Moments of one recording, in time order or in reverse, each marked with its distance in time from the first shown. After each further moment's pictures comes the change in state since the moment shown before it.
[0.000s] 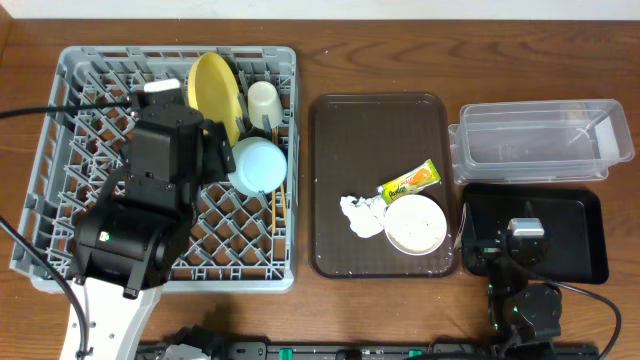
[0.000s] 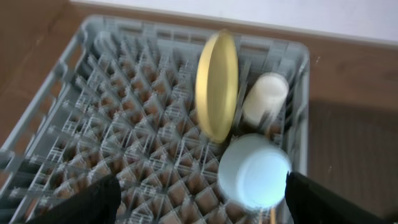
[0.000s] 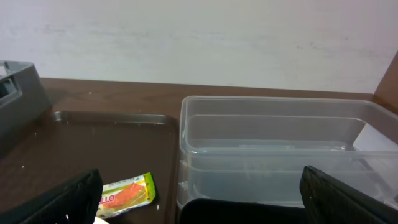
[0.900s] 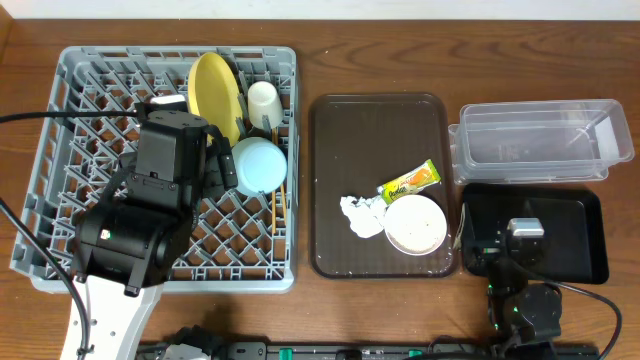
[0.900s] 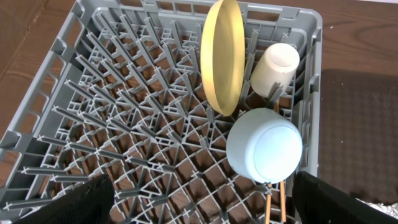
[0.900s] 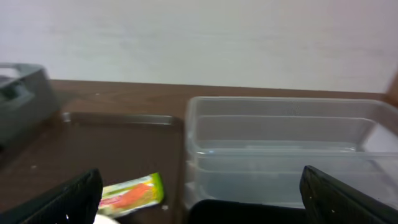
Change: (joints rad) left arm 0.002 0.005 0.000 -0.081 0.015 0.000; right arm 0.000 0.000 0.000 0.002 -0.045 0.027
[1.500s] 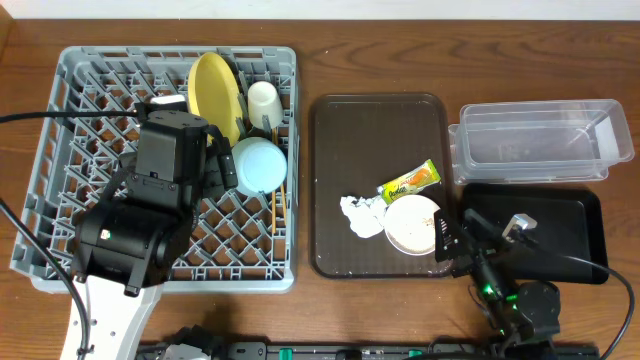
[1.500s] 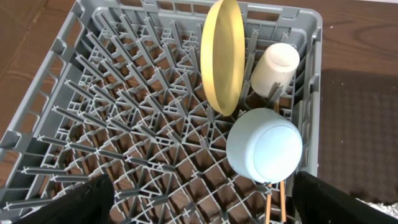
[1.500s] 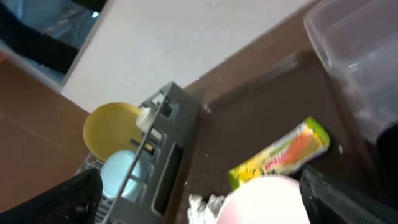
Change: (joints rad) left arm 0.000 0.000 0.000 0.000 0.000 0.000; right arm 0.000 0.027 0.013 -0.035 -0.360 0.779
